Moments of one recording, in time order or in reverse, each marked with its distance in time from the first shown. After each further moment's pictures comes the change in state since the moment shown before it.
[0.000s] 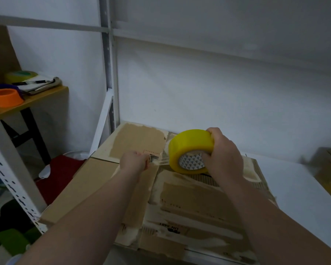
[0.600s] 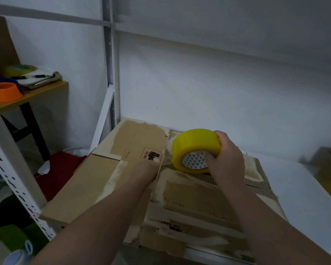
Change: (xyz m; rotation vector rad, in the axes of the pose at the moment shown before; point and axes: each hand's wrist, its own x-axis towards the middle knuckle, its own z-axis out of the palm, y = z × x) left_hand -0.012 -0.018 0.016 0.542 -0.203 0.056; right_hand -0.010 0.009 0.014 0.124 0.083 0.054
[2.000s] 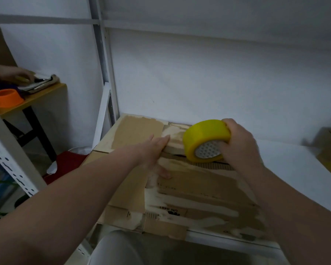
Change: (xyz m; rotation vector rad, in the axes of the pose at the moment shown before) left_hand -0.020 0.044 -0.039 0.826 -0.408 0.539; right_hand 0.006 0.029 -0.042 -0.049 -0.106 0.006
